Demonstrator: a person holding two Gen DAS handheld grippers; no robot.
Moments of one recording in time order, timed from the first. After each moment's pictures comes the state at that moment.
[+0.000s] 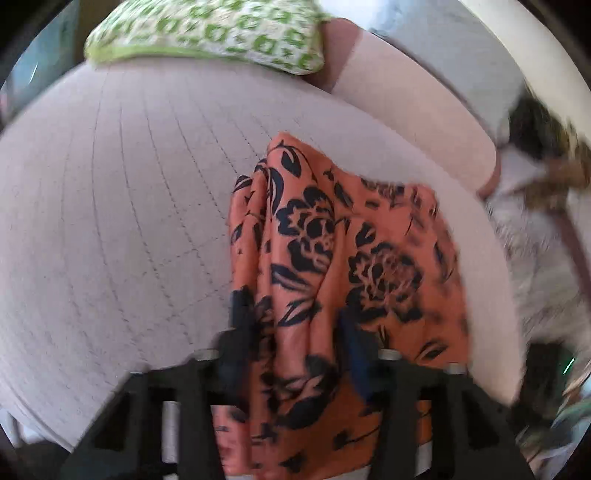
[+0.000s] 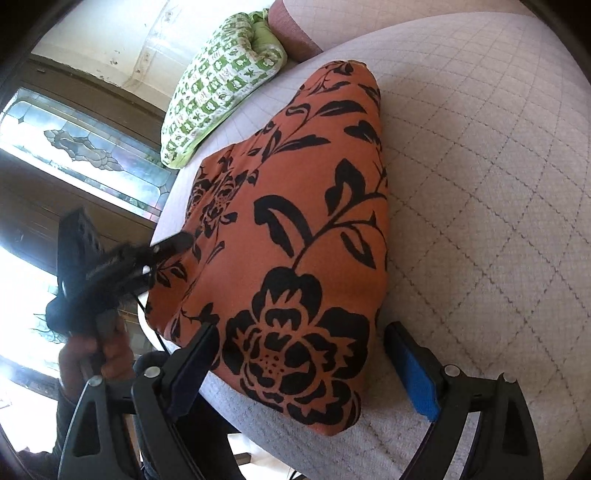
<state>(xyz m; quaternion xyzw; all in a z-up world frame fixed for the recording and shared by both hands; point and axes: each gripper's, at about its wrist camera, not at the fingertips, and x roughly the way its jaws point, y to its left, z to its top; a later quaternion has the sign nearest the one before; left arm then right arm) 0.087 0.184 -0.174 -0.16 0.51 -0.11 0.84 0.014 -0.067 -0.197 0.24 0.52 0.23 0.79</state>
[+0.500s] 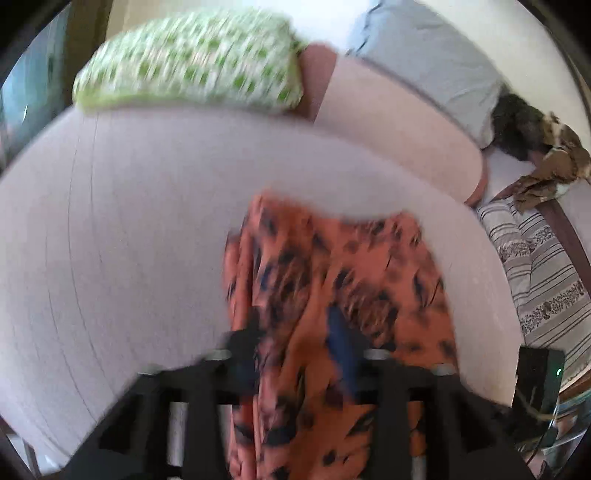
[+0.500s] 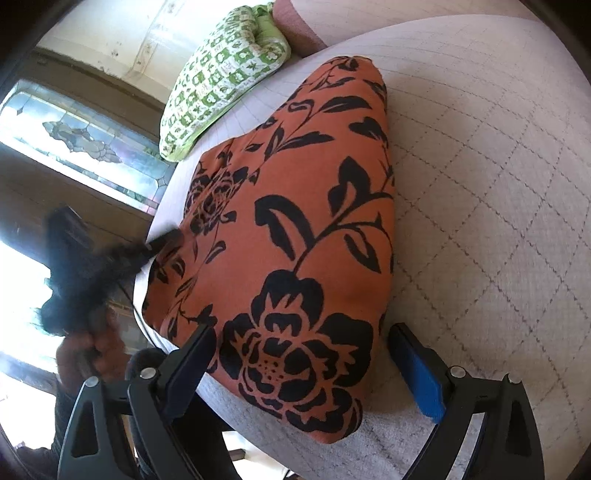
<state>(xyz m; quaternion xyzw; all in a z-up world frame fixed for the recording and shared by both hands) 0.093 0.181 -0.127 -0.14 0.45 -0.11 0.88 0.022 -0.062 -0.194 0.22 0.53 0.23 0.79</state>
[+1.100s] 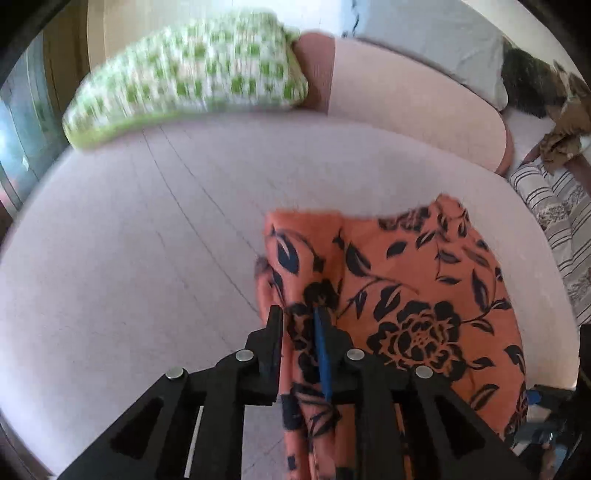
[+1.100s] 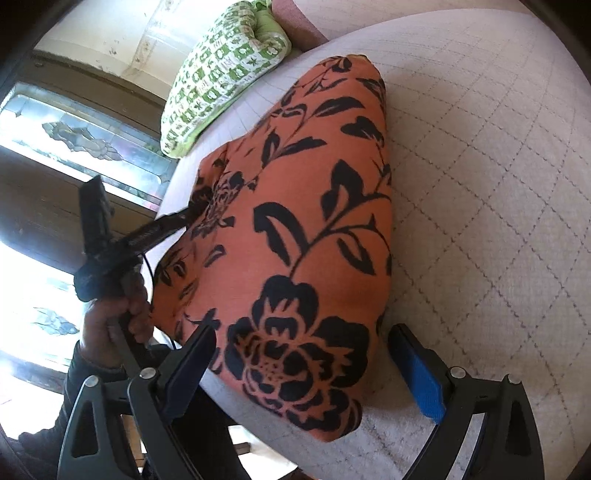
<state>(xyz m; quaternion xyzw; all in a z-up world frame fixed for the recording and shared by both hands) 0.109 0.181 -0.141 -0.03 0.45 -0.08 0.89 0.027 -0.068 -0.191 0.23 0.54 0.24 0.77</state>
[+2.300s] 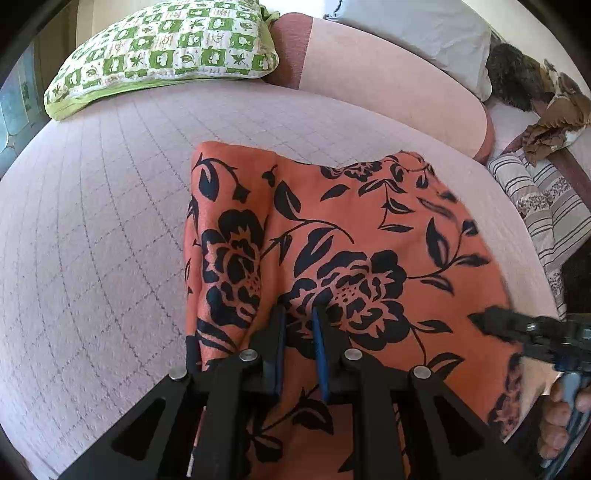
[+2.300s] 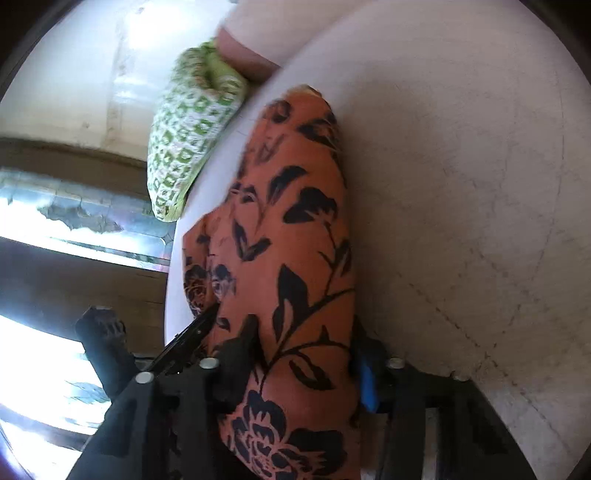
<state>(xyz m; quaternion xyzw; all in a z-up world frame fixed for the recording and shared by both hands) 0.104 0.147 -0.181 -0.08 0.49 -0.12 0.86 0.073 -0.090 -0.181 0.33 0.51 0.20 0.77</state>
